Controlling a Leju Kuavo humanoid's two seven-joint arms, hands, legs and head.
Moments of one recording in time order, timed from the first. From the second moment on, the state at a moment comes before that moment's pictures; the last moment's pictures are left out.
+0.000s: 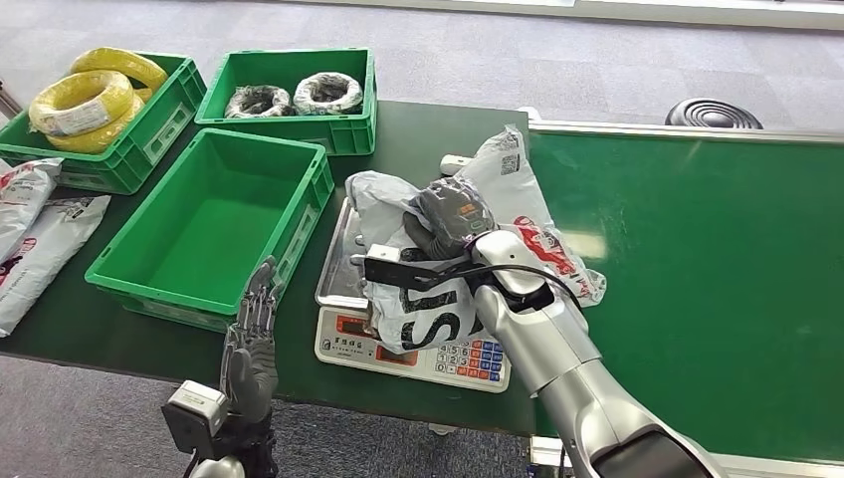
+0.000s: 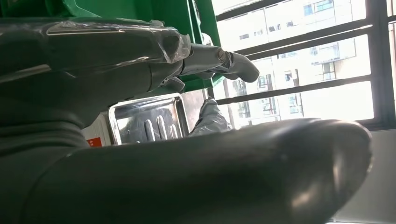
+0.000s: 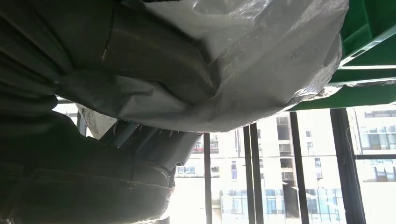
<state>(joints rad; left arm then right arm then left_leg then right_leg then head) 0.06 -0.12 -0.31 -1.56 -0.09 0.16 -0.70 -0.77 0.17 0.53 -0.77 1.18 -0.11 -0.28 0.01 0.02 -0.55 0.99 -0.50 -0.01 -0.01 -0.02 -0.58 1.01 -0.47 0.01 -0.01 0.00</state>
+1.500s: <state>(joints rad) 0.05 -0.14 -0.31 -1.51 -0.07 0.18 -0.70 -0.39 0.28 0.10 -1.61 0.96 -0.69 -0.69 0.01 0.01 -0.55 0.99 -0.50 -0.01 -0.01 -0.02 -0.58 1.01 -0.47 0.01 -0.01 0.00</state>
